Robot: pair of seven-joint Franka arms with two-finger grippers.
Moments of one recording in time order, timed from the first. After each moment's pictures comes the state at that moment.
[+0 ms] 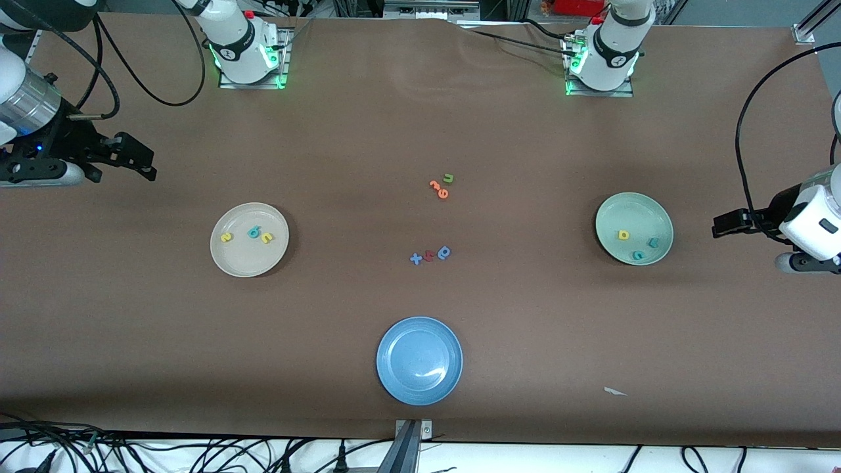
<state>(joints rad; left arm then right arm) 0.49 0.34 -0.52 -1.45 0.19 1.63 -0.07 -0.01 -0.02 0.08 -1.72 0.03 1.76 0.05</state>
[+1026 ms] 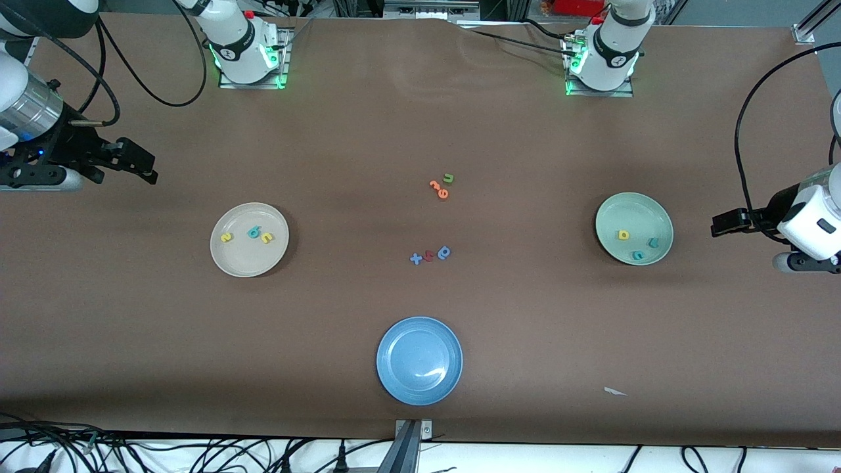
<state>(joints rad) 0.49 0.34 -0.52 -1.45 0.19 1.63 -0.07 -0.01 -0.01 0.08 -1.72 0.03 1.76 0.08</state>
